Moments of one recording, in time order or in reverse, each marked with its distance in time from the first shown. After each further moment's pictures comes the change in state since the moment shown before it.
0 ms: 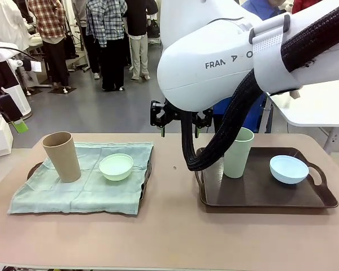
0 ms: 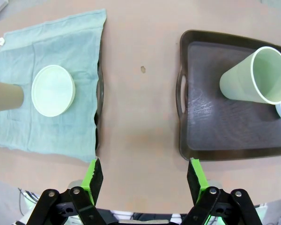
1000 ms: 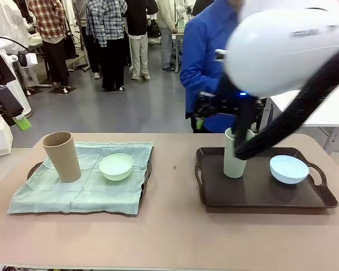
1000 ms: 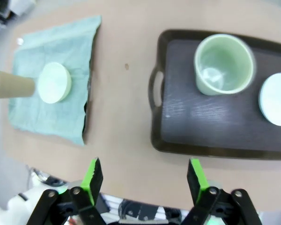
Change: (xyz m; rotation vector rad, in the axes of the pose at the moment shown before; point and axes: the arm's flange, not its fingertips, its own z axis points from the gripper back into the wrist) left arm -0.010 -0.020 0.013 -0.192 -0.074 0.097; right arm -0.014 -0.143 0.036 0.200 -0.022 0.004
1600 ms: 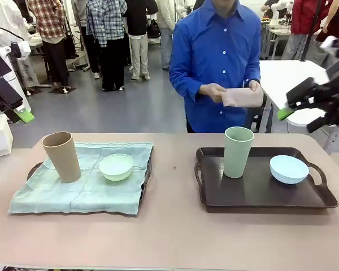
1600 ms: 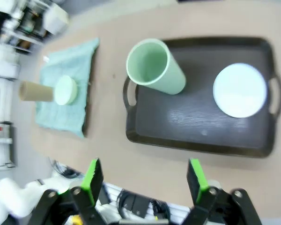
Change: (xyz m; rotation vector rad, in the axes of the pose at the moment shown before) left arm -0.007 -0.008 0.010 -0.090 -0.093 0.022; right arm -0.022 -0.182 0.070 0.236 -0.093 -0.082
